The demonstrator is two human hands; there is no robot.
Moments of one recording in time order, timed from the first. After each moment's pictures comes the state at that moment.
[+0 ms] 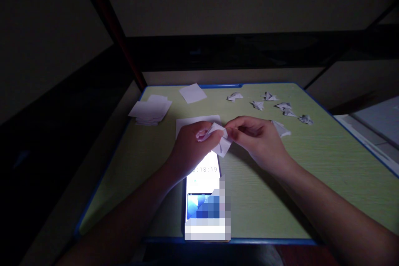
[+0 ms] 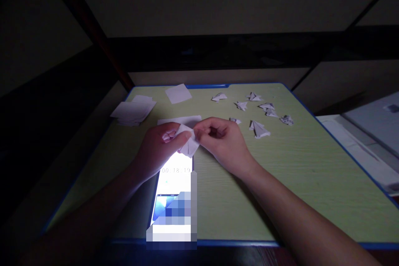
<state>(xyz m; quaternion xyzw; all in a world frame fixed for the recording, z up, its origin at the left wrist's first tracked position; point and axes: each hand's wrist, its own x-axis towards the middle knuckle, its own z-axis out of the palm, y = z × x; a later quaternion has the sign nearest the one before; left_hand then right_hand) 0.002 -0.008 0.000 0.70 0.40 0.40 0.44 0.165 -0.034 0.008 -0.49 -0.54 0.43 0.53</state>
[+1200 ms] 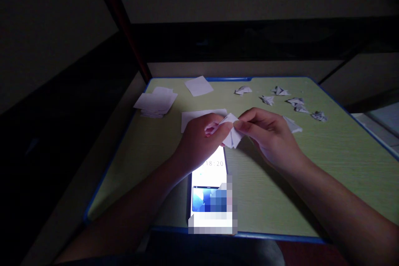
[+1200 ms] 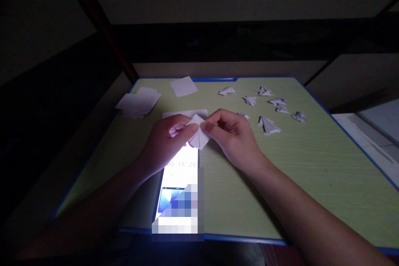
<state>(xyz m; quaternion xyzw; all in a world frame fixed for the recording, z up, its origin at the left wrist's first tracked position) 0.006 -0.009 0.000 0.69 0.35 0.44 0.46 0.169 -0.033 -0.003 -0.46 -0.54 0.46 0.54</state>
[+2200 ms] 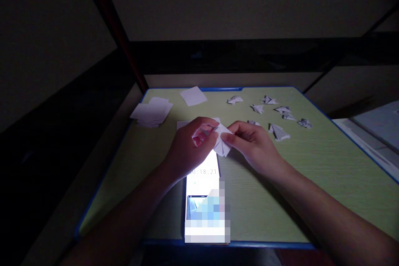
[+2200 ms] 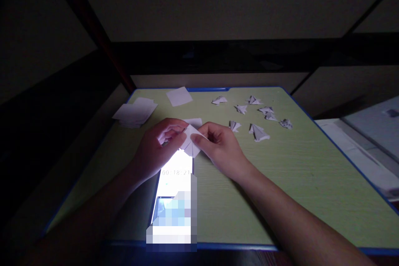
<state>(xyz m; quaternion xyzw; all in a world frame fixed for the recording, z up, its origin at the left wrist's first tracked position) -0.002 -0.006 0.000 0.72 0.37 0.45 0.38 0.163 -0.034 0.000 -0.49 -0.54 0.48 0.49</state>
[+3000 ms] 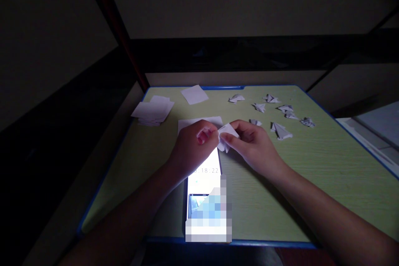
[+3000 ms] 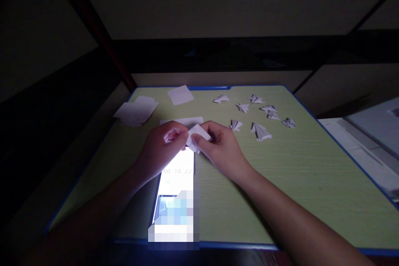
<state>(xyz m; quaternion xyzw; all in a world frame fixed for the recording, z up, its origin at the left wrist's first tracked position) 0.001 -0.005 -0.008 0.72 0.41 0.44 0.35 0.161 -0.035 -0.002 -0.50 -0.57 0.45 0.48</state>
